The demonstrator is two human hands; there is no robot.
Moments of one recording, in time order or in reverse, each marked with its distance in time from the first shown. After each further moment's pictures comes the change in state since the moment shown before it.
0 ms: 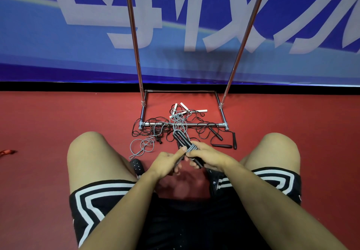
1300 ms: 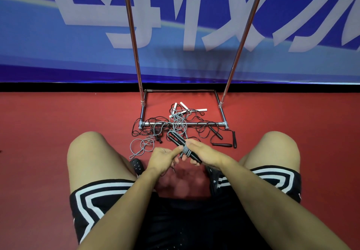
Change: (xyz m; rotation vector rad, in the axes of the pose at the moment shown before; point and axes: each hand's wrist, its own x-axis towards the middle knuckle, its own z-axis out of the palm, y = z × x) left_hand 0.002 0.006 -0.002 -0.053 0.177 0.021; right_hand 0.006 0.002 0.006 -0.182 0.110 -0.019
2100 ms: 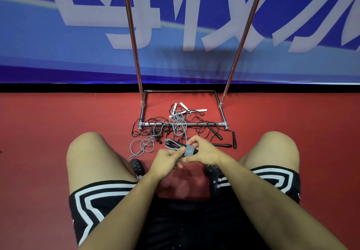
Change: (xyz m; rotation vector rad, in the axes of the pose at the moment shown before) left_hand -0.005 -0.004 0.007 -0.043 -0.128 0.178; right_hand 0.004 0.006 -0.014 -0.391 0.170 0.001
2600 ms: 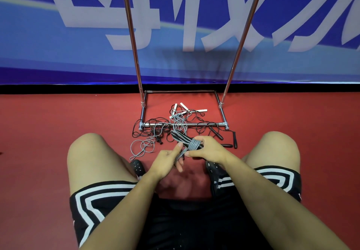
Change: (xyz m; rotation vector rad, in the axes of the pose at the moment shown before) left_hand 0.001 0.001 -0.003 -0.060 -0.048 -0.062; right_hand -0.013 -0.011 -0.014 0.186 0.008 -0.068
